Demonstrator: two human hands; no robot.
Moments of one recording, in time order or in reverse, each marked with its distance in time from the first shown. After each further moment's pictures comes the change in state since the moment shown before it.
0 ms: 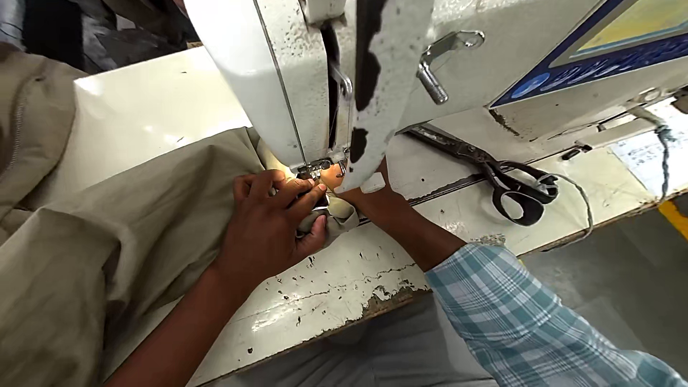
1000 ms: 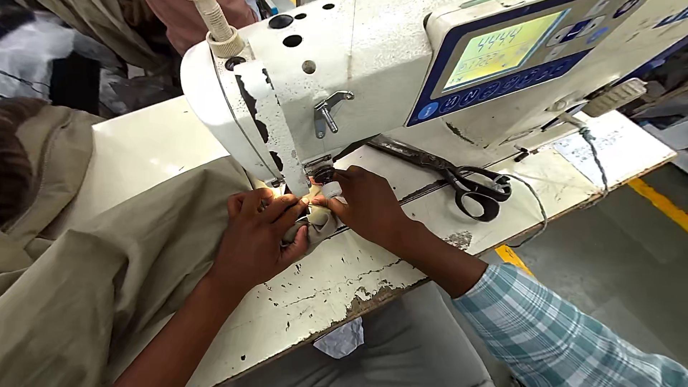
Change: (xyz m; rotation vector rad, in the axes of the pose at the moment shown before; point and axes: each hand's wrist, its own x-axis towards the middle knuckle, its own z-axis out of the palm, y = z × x) left_hand 0.000 0.001 0.001 0.031 0.034 0.058; right_hand -0.028 0.016 -0.060 0.115 -0.170 -0.149
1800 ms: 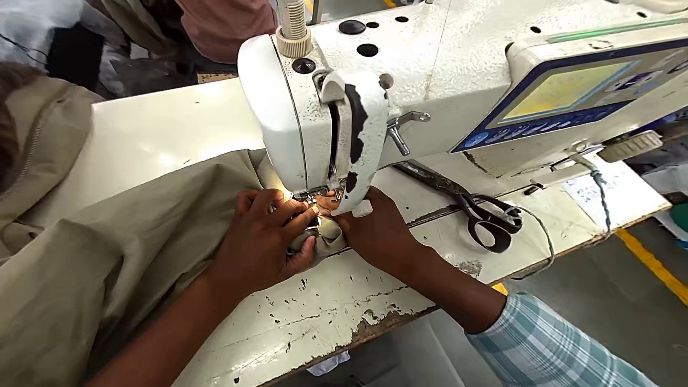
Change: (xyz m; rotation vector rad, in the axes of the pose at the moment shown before) left_hand 0.003 -0.012 0.000 -0.037 0.018 0.029; right_hand 0.002 -0.017 0.001 -0.153 -0.064 -0.057
